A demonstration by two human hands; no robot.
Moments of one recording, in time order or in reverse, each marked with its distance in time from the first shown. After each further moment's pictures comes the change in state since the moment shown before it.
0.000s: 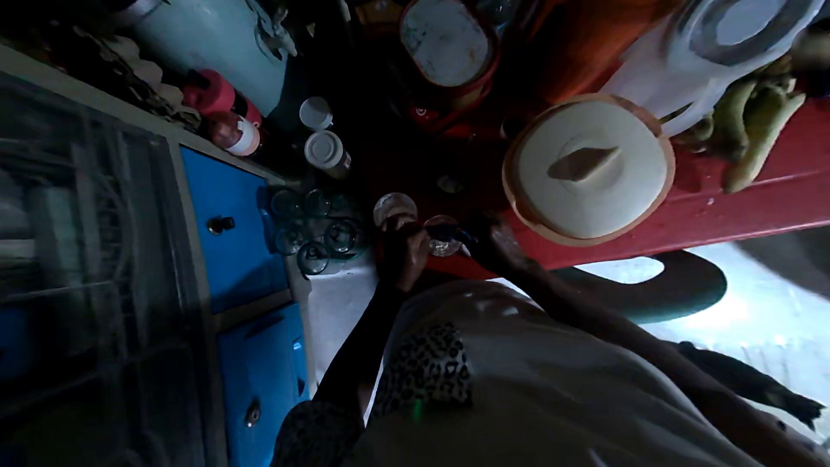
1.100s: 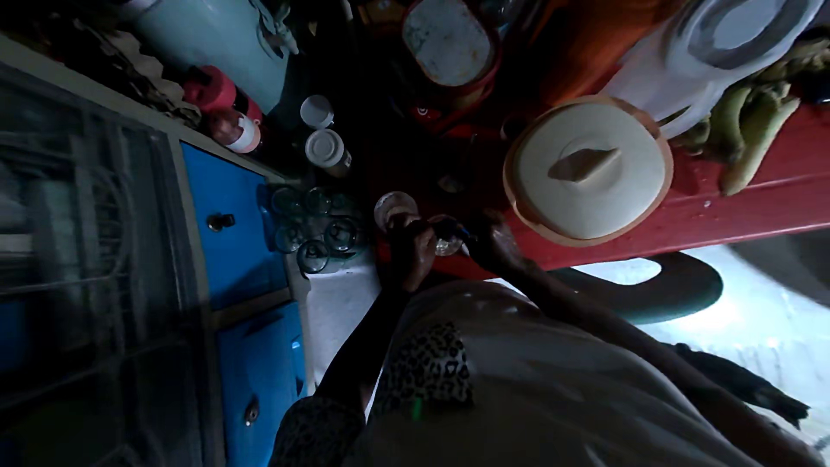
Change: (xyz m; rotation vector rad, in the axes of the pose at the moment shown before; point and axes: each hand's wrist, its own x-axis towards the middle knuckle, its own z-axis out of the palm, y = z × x) left_hand 0.003 0.005 0.009 -0.048 0.061 0.003; right_hand -0.001 0.003 0.007 -0.005 0.114 -0.037
